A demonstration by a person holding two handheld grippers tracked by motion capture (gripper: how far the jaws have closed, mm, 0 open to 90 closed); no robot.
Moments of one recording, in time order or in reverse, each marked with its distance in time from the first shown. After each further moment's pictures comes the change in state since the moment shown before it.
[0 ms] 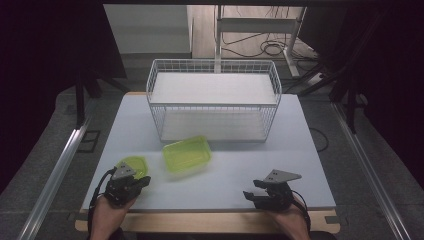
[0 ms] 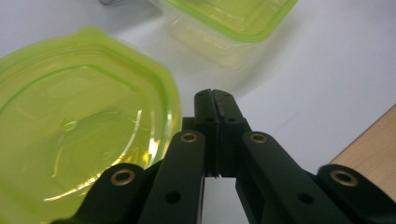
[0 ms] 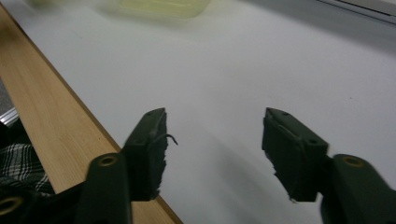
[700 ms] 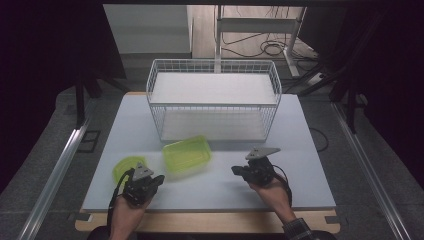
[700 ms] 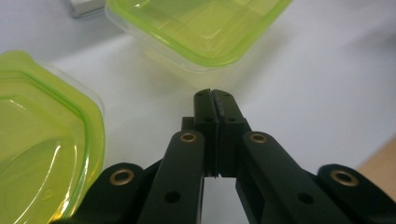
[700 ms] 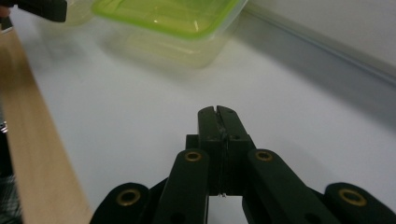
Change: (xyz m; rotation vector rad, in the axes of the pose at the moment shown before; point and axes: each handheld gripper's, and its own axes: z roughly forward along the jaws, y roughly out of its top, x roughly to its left) left arm -0.030 0.011 0.030 -0.004 0.054 0.000; right arm -0.016 0.062 0.047 0.010 0.084 -0.054
